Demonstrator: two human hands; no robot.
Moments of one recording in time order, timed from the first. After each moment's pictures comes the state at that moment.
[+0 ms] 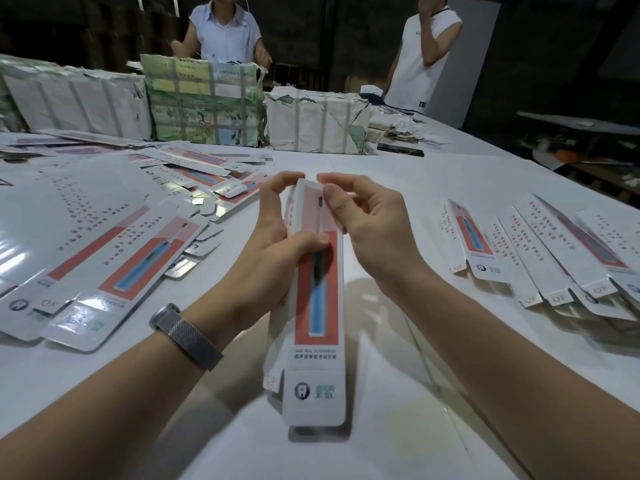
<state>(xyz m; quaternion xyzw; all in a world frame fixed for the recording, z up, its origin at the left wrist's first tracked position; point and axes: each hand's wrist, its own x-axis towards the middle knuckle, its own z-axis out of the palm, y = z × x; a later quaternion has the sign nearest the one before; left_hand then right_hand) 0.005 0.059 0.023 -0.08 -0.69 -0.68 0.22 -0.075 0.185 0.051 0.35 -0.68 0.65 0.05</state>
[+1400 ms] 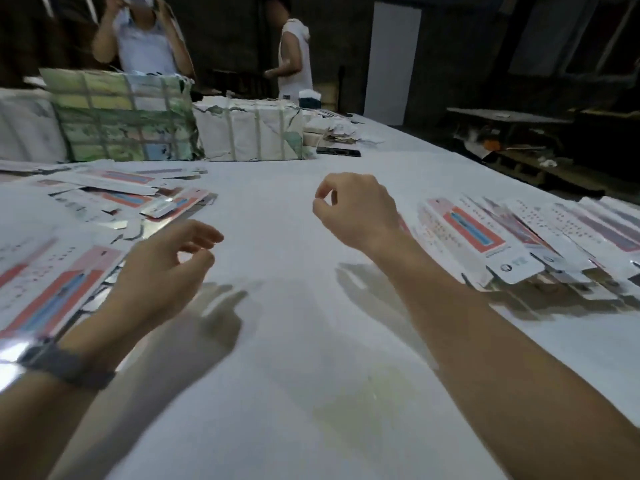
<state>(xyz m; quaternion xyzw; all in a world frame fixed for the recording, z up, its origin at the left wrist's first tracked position) 0.002 0.034 0.026 0.07 -0.88 -0.40 0.26 -0.135 0.247 0.076 0.23 -0.92 0.23 0.20</state>
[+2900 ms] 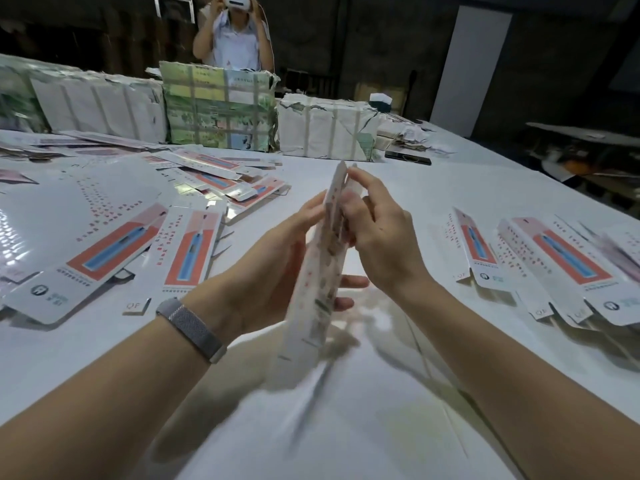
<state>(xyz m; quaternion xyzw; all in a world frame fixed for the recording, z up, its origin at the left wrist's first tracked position) 0.018 0.060 0.040 -0.05 -0.56 -0.83 -0.07 -0.079 0.190 0.047 0.36 -0.76 0.52 0.15</state>
